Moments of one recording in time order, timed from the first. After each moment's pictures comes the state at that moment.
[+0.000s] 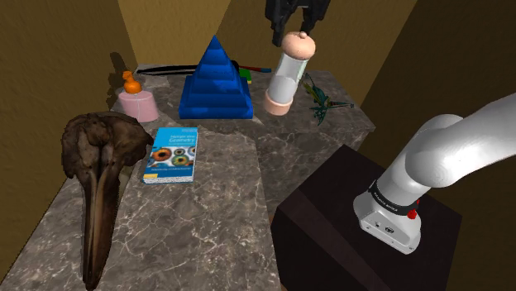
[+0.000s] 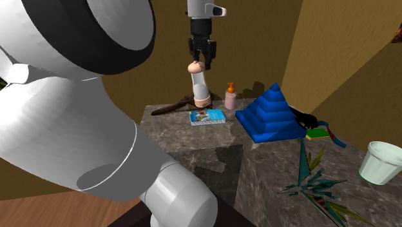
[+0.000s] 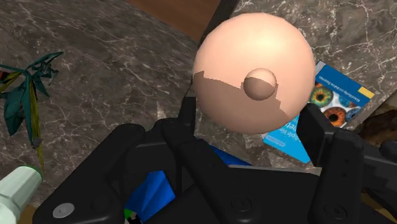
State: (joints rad) arm 0.02 -0.49 0.38 -1.91 0.17 1.51 0.56
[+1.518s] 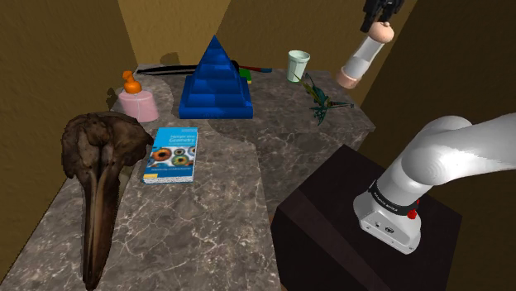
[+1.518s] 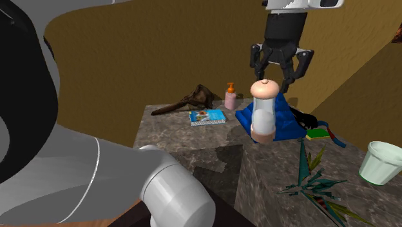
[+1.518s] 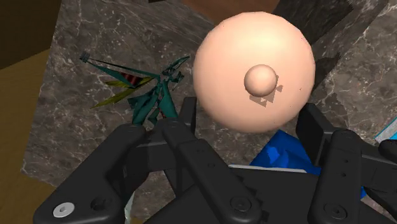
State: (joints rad) arm -0.08 -0.75 -0.12 -2.12 -0.05 1.43 0.00
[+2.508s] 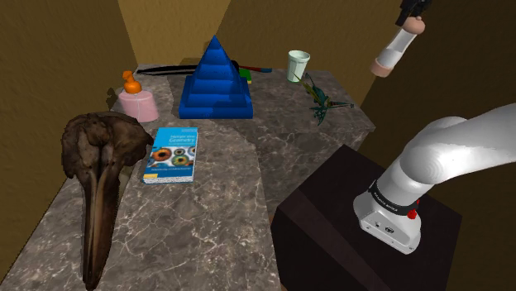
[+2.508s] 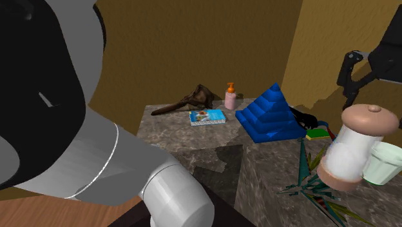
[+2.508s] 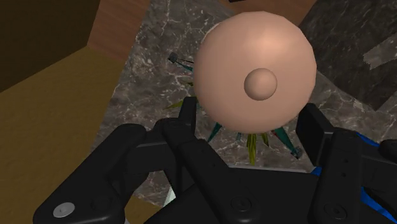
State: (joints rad) arm -0.12 -0.59 -0.46 -1.94 -0.21 1.44 -0.37
